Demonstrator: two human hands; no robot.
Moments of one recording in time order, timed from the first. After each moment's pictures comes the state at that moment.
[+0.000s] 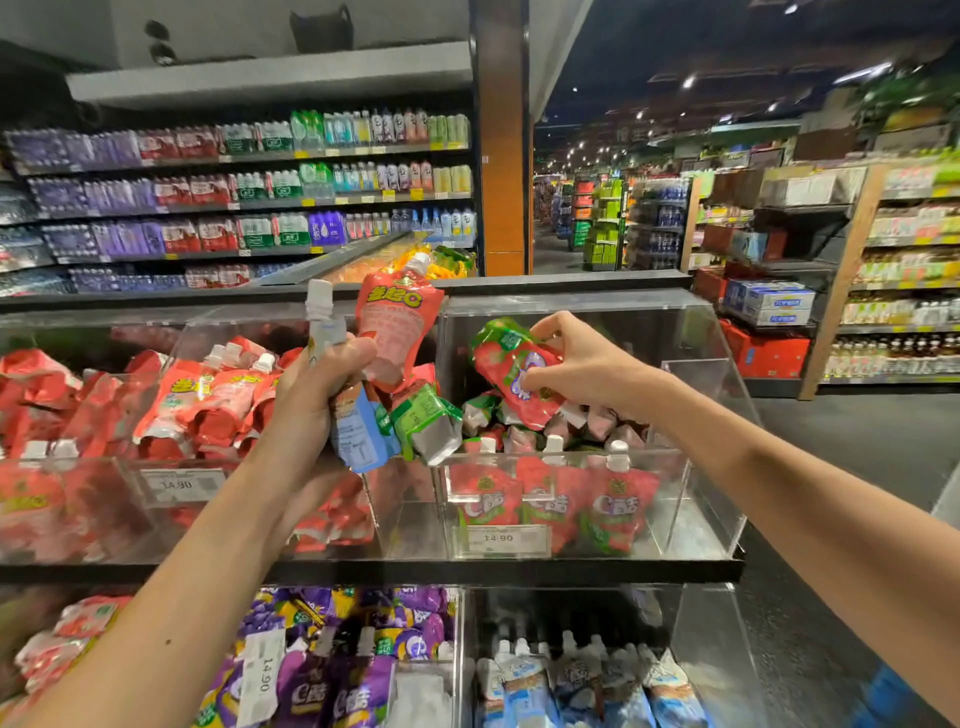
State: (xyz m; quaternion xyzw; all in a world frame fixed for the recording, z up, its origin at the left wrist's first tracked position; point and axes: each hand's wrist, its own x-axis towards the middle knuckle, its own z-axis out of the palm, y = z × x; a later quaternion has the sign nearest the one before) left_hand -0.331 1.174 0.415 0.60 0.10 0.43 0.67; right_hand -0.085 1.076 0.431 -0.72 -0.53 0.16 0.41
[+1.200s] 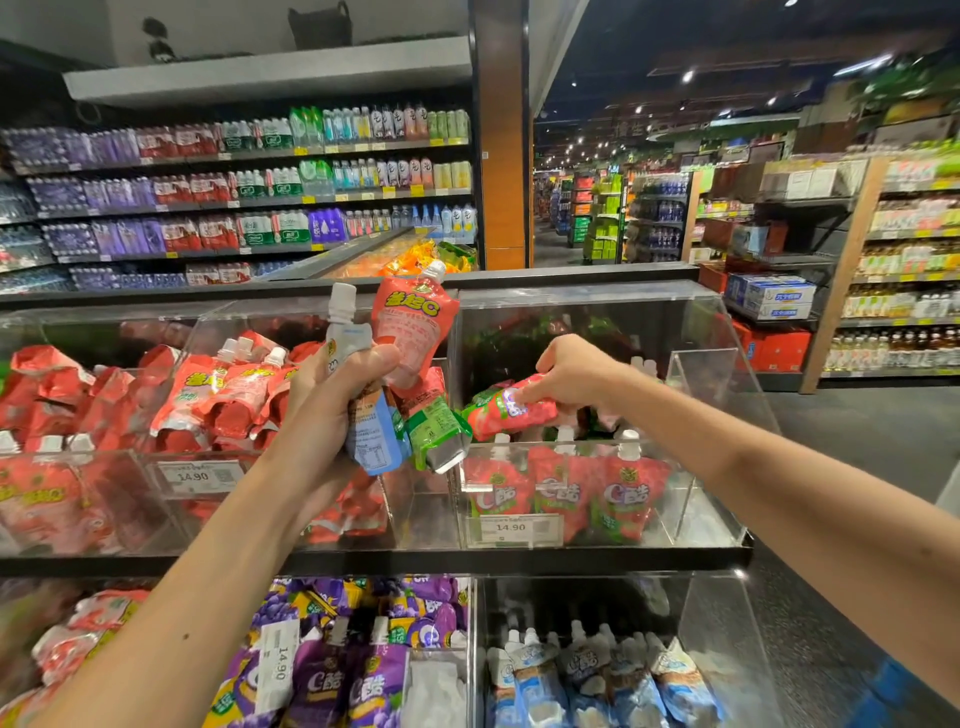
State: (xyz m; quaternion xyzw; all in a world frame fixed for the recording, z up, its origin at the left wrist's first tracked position) left_hand -0.337 1.177 0.408 0.61 0.13 0.44 0.64; right_hand -0.095 1.104 0.420 -0.82 -0.46 0.16 0.30
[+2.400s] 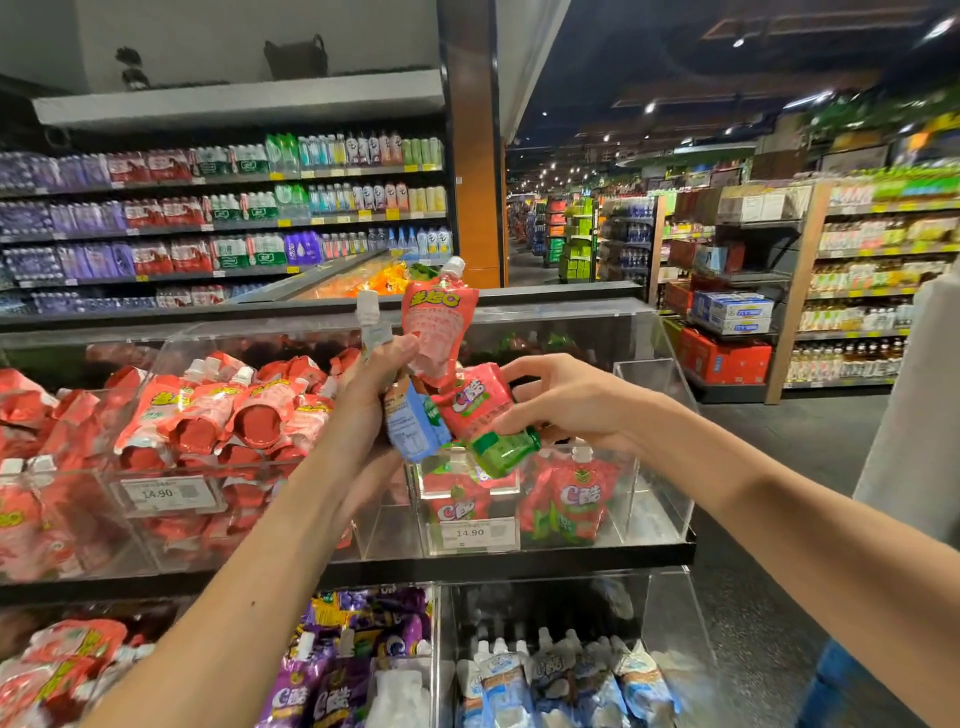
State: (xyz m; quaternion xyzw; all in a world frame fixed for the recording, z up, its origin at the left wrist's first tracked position) left_hand -0.287 1.140 0.416 0.52 0.11 0.38 0.76; right_hand -0.104 1.026 0.432 -0.67 -0.51 0.33 0.43
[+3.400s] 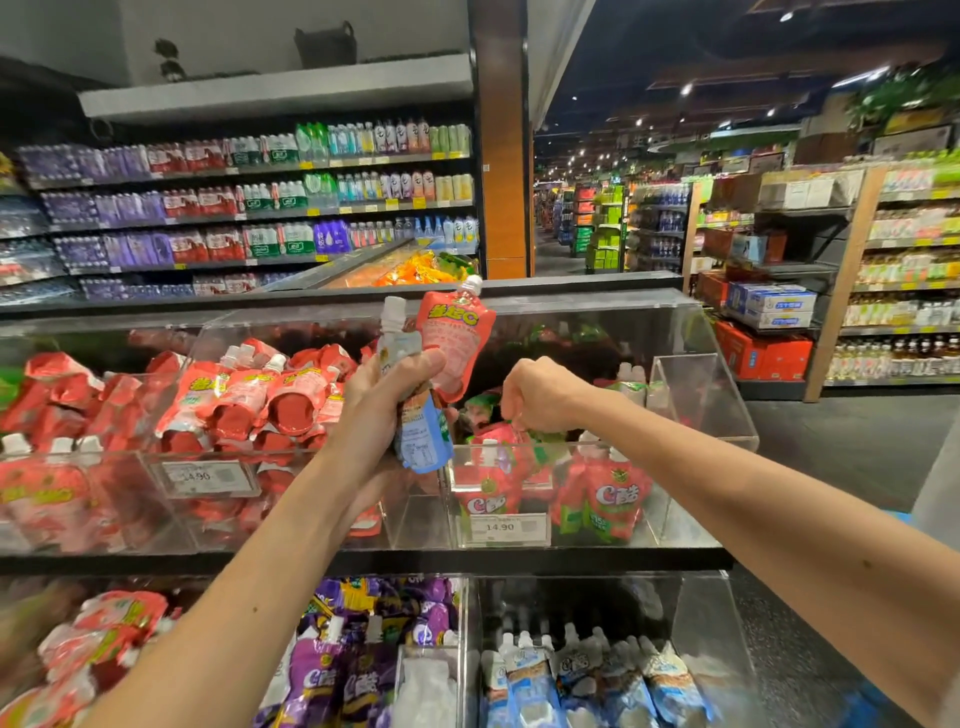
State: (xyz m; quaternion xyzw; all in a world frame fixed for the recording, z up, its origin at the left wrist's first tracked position) left_hand -0.304 1.157 0.402 0.60 0.13 0.41 0.67; right_hand -0.096 1.113 0.401 -0.78 -0.61 0.02 0.14
